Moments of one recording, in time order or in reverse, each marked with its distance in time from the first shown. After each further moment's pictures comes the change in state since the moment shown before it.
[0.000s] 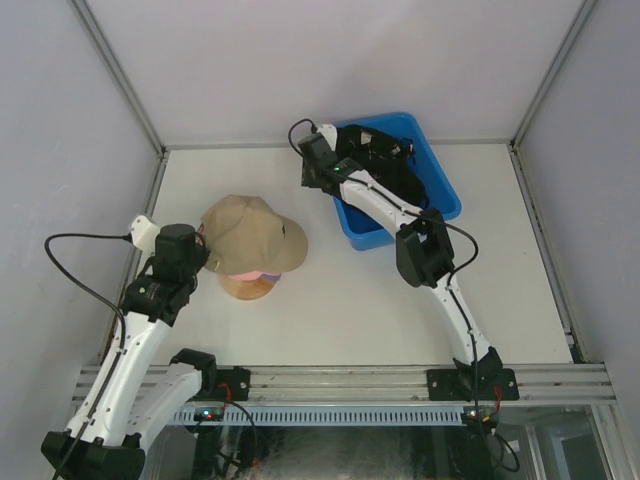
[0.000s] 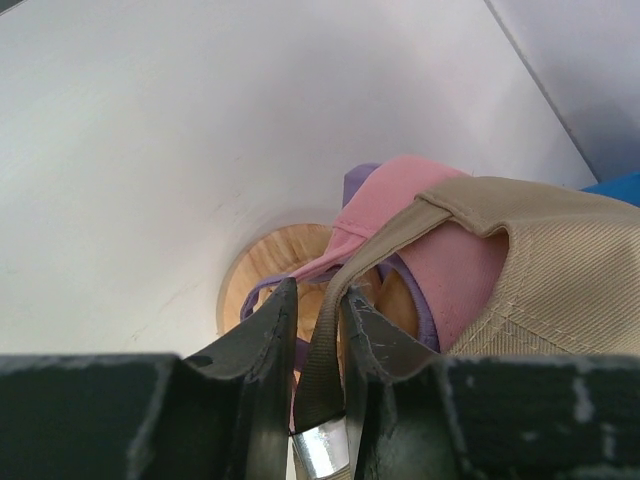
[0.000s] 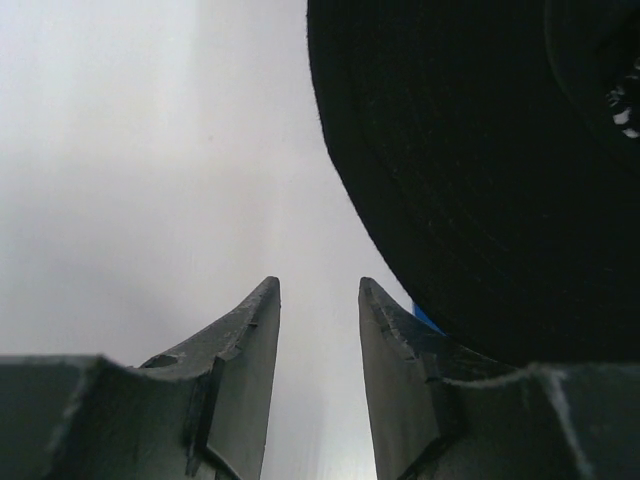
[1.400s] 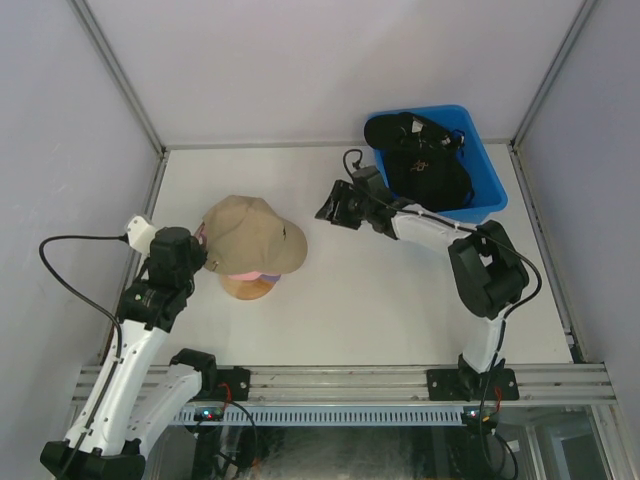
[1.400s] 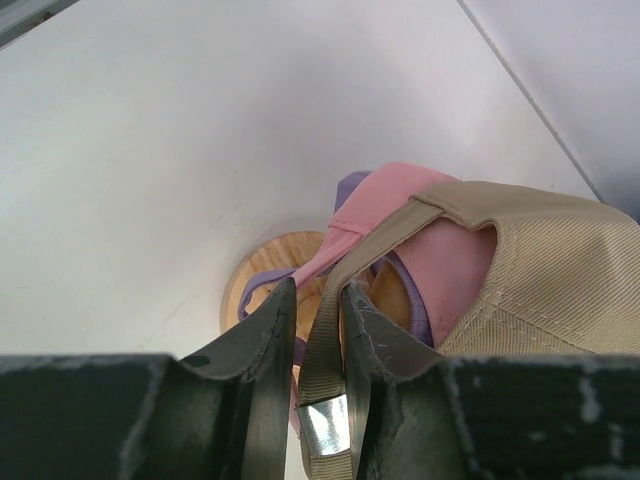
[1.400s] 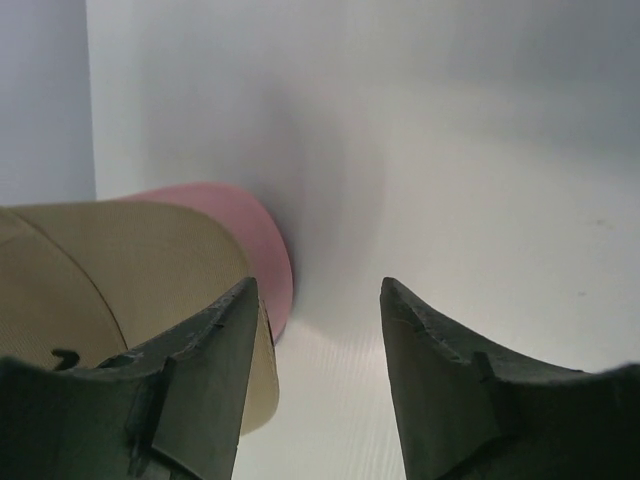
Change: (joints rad) left arm 0.000 -0.046 0.000 0.010 -0.004 0.050; right arm -0.069 -0.529 -0.895 0.407 -0.467 0.290
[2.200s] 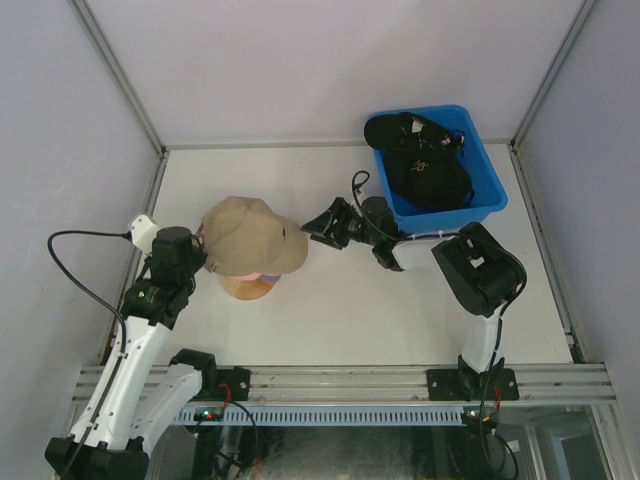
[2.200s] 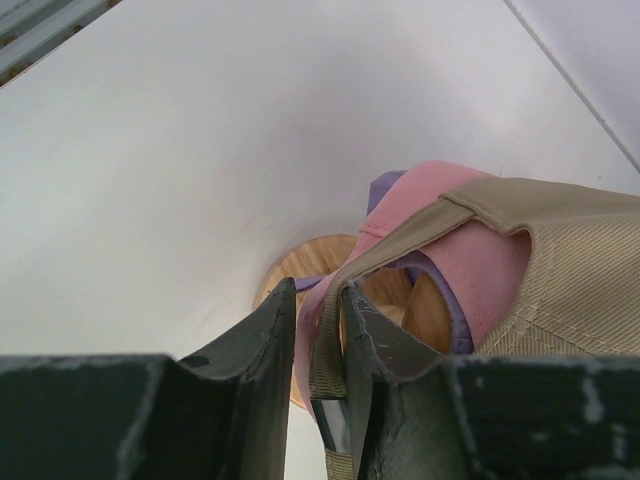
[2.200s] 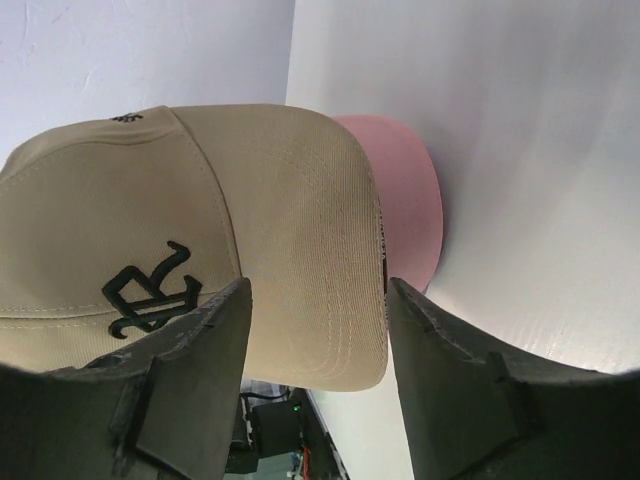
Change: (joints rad) left arm 0.035 0.016 -0.031 0.024 0.009 0.080; right arm 0.020 0.018 -0.380 0.762 -0.277 0.375
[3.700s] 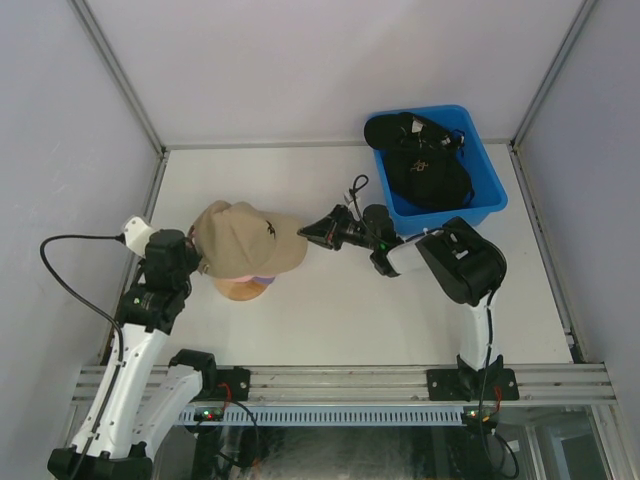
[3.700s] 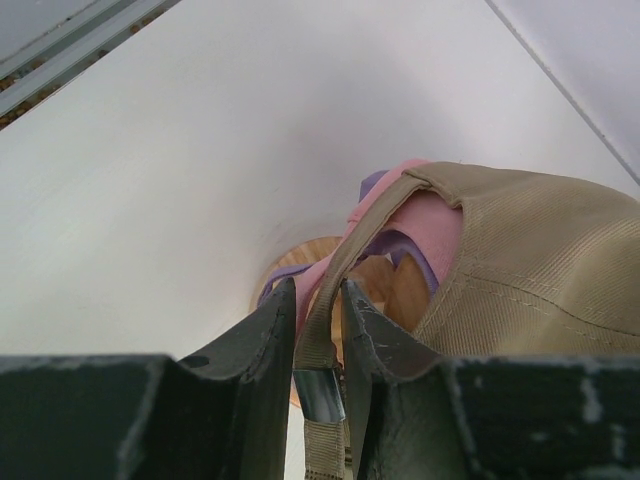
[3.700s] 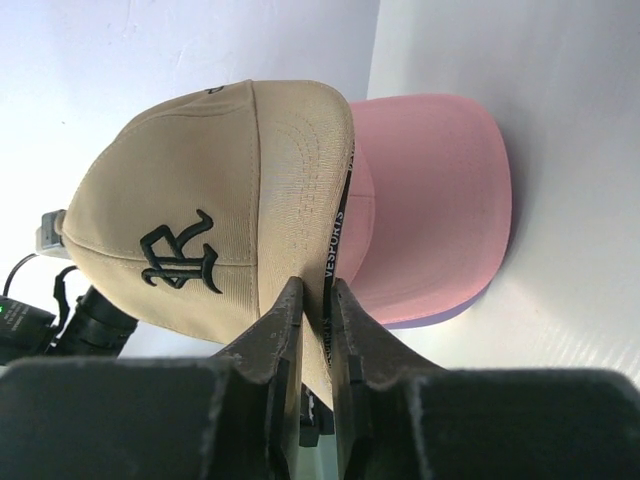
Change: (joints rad) left arm 0.031 -0.035 0.000 0.000 -0.003 0.043; right arm 0.006 0.140 -0.017 0.332 -0.111 0.221
